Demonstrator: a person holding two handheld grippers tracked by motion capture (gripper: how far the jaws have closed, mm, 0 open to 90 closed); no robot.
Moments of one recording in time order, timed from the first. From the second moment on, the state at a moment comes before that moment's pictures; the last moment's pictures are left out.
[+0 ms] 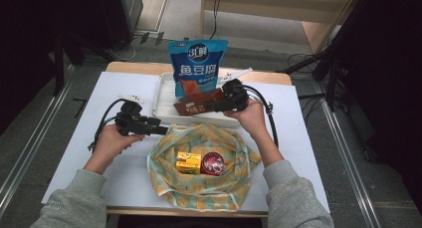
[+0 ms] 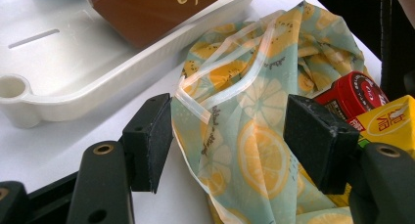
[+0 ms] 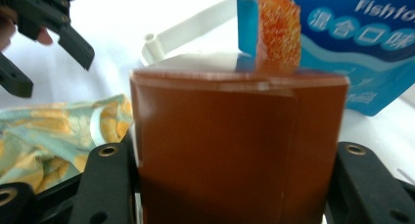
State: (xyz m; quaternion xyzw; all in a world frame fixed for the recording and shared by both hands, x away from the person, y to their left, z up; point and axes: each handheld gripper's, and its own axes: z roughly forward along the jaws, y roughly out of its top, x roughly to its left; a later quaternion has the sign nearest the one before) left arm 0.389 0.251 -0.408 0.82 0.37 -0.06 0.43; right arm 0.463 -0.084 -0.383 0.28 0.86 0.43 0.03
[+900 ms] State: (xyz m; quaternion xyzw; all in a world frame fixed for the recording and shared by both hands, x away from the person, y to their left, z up) left arm 0.389 0.251 -0.409 0.82 0.37 -0.06 0.43; right arm 0.473 -0.075 -0.419 0.26 0.87 0.42 0.02
